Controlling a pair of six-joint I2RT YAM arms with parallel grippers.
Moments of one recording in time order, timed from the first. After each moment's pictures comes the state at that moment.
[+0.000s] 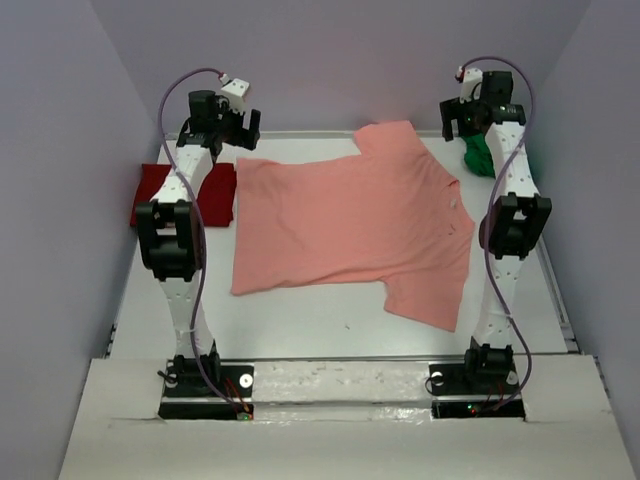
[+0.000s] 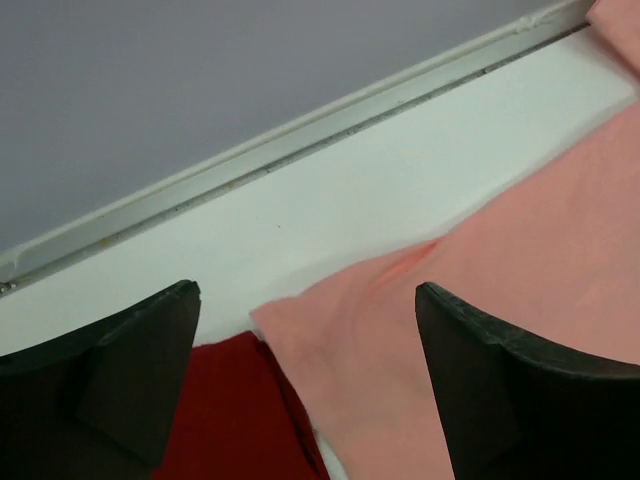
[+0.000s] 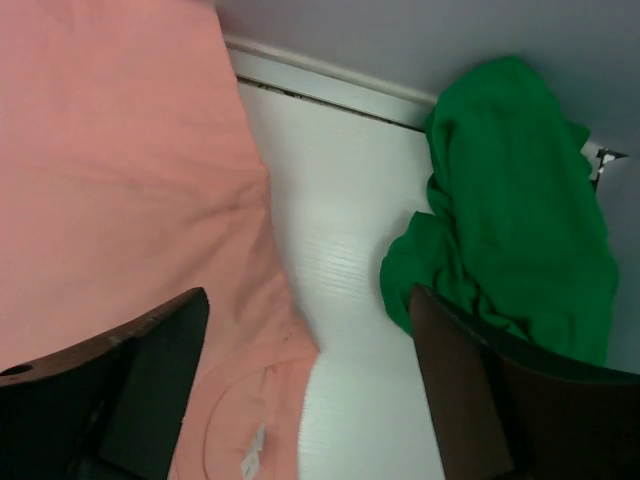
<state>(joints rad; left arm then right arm) -0.04 2.02 1.78 -0.19 0.33 0.23 -0.07 2.38 2.52 -0.79 -0.17 -0.30</state>
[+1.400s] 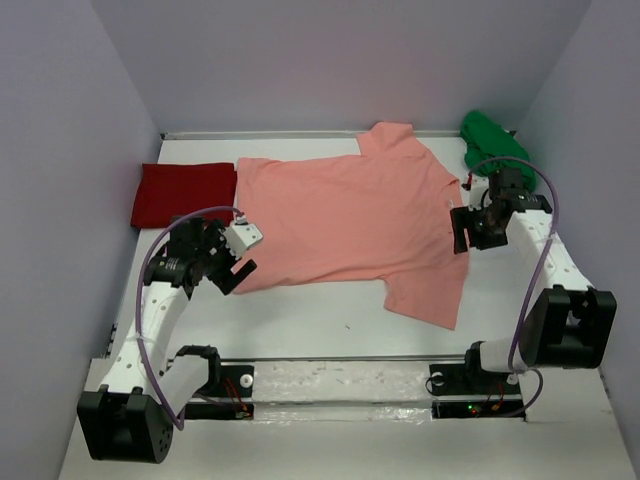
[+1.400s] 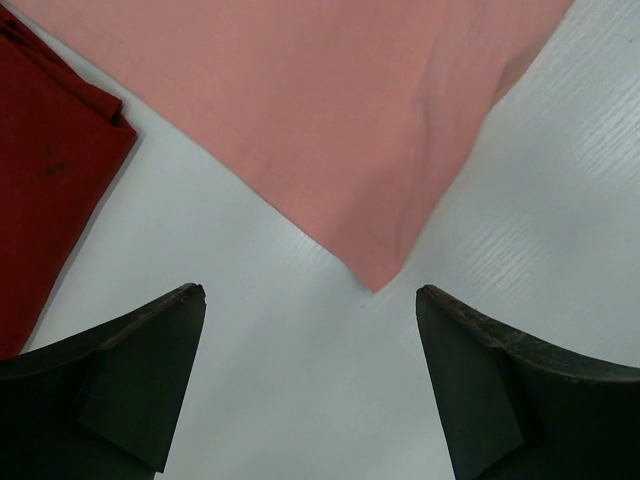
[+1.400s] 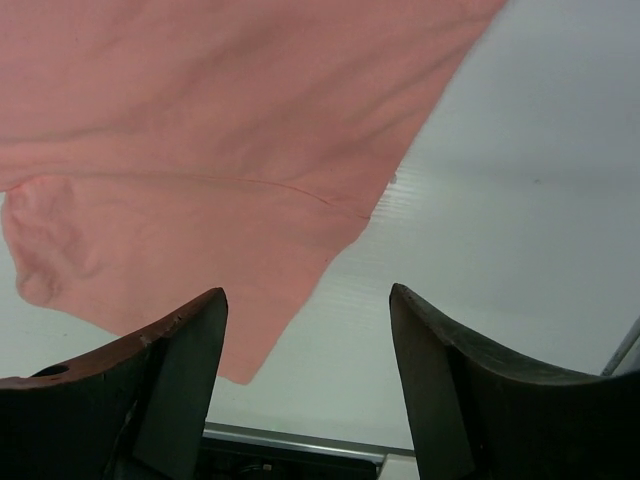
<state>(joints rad) -0.08 0.92 0.74 -0.71 0.34 0.78 -0.08 1.36 1.12 -0.89 -0.13 -0.22</state>
